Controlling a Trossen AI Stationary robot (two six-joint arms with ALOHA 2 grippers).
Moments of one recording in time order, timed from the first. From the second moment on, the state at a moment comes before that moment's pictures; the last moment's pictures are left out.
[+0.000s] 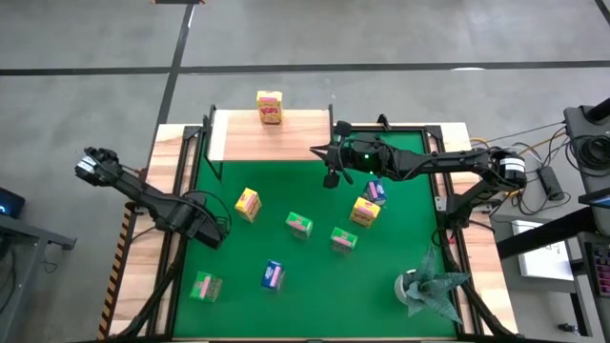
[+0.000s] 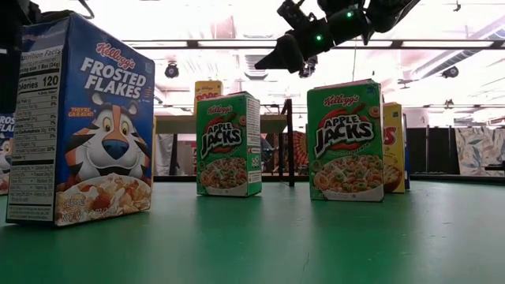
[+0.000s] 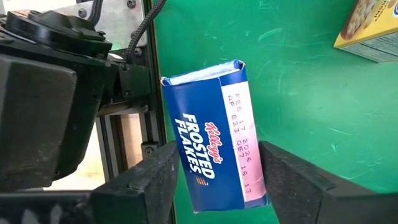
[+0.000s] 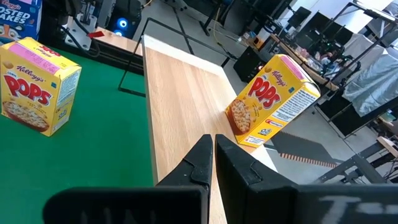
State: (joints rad) left arm -0.48 1.19 0.92 -1.49 -0.09 -1.97; right arm -0.24 1.50 1.00 0.30 0.15 -0.52
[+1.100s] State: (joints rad) left arm -0.48 1.19 1.08 -1.57 -0.14 -1.82; right arm -0.24 1.50 1.00 0.29 0.15 -0.52
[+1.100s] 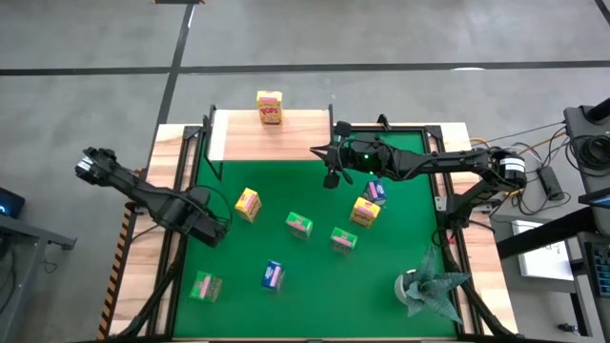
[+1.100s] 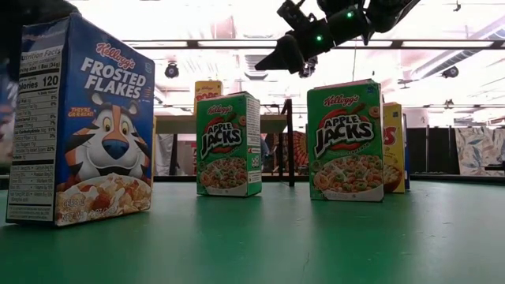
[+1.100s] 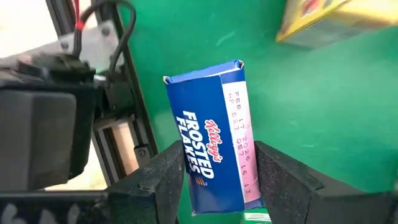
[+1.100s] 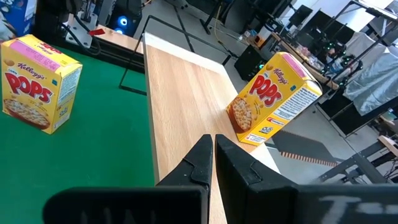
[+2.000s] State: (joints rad) left arm -0.25 1.35 1.72 -1.57 -0.63 -0.49; right arm -0.24 1.50 1.00 0.26 0.15 -0.49
